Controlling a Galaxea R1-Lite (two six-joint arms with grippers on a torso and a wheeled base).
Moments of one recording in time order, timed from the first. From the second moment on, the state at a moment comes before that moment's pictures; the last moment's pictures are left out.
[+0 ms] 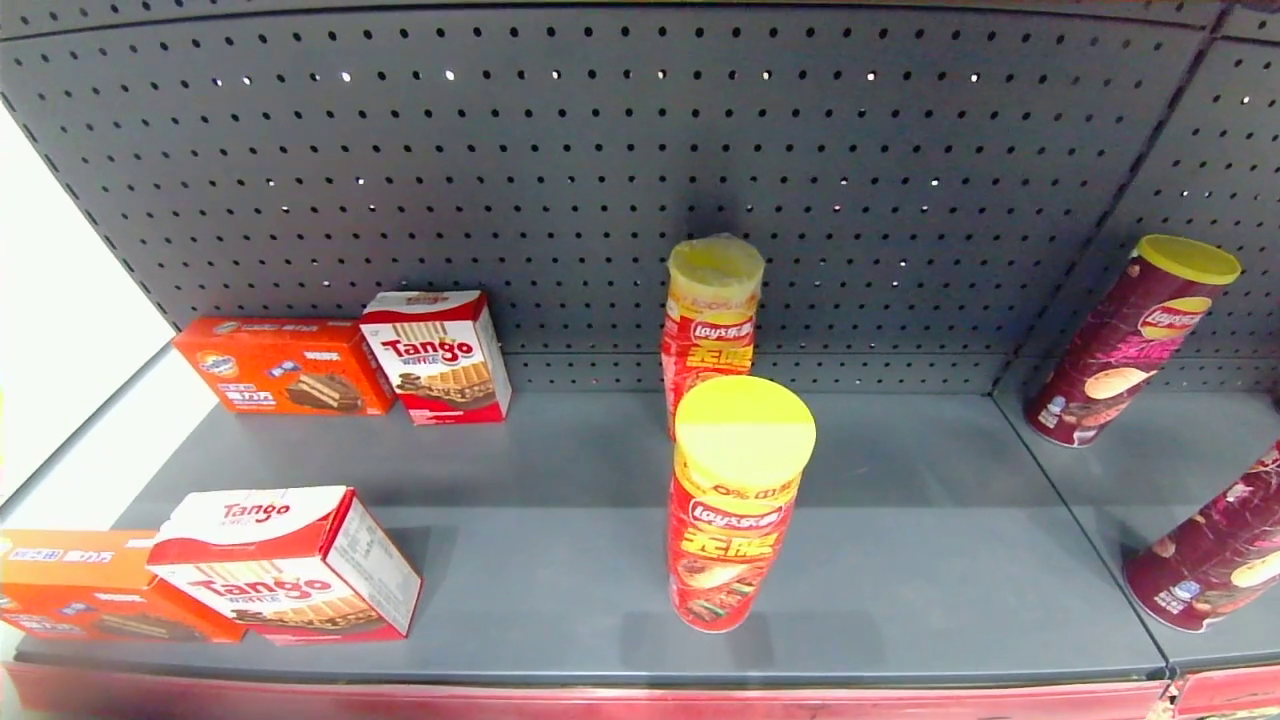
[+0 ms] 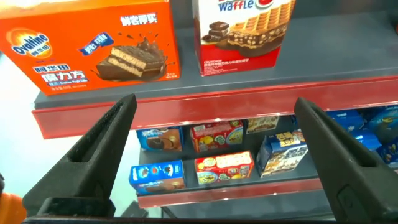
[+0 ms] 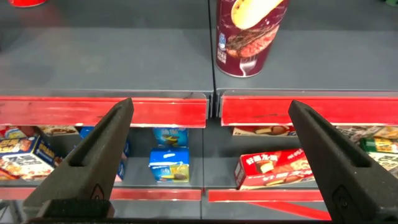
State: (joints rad) left arm 0.00 0.00 0.00 0.00 -0.08 0.05; right arm -0.02 0.00 0.00 0.00 0.01 -0.01
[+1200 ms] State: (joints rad) left arm 0.00 0.00 0.00 0.00 -0.08 0.05; right arm -0.02 0.00 0.00 0.00 0.01 0.00
